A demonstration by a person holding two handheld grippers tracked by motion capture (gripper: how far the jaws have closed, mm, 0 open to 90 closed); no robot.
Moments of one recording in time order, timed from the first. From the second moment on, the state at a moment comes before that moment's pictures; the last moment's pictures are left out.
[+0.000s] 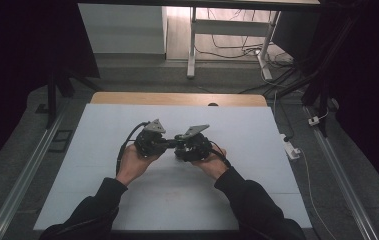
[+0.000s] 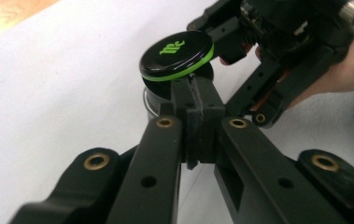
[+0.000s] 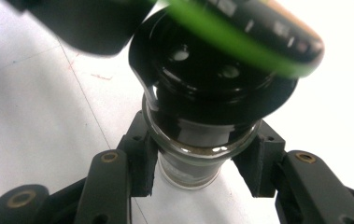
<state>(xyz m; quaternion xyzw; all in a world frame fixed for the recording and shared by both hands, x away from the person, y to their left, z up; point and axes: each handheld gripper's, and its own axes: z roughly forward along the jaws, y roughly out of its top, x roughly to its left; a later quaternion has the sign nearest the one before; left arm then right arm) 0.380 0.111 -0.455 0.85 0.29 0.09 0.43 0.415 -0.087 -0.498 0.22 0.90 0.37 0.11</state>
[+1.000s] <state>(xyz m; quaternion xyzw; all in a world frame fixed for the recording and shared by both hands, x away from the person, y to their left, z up) 0.396 0.117 -0.447 0.84 0.31 0.10 0.43 0.416 -0.087 -0.498 0.21 0.90 0.37 0.11</state>
